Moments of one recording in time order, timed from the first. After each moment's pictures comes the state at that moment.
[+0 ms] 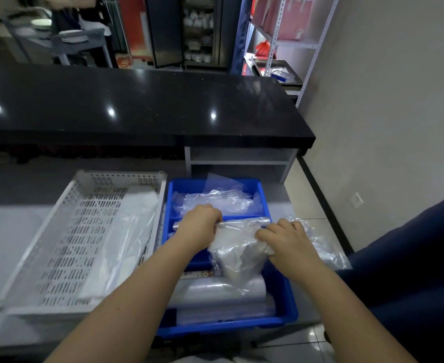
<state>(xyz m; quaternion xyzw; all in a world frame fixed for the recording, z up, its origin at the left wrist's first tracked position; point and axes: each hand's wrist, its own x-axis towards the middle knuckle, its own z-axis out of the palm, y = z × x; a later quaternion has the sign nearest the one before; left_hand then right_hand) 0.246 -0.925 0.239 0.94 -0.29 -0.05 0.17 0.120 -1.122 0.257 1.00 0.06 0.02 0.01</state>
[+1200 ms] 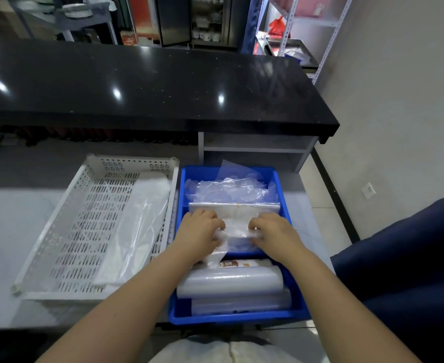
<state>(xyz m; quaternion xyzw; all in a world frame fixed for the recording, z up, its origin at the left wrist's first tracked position) 0.229 -0.883 0.207 0.94 -0.32 -0.05 0.13 0.165 -1.090 0.216 0.99 0.01 -0.02 -0.16</state>
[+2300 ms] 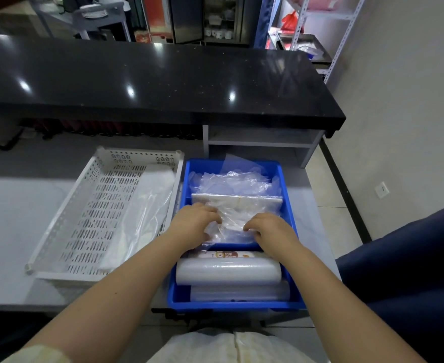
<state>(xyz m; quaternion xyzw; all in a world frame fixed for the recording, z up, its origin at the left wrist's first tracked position) 0.229 -0.870 0.222 0.93 -0.34 -0.10 0.08 0.167 -1.085 0.207 0.98 0.02 -0.09 -0.15</state>
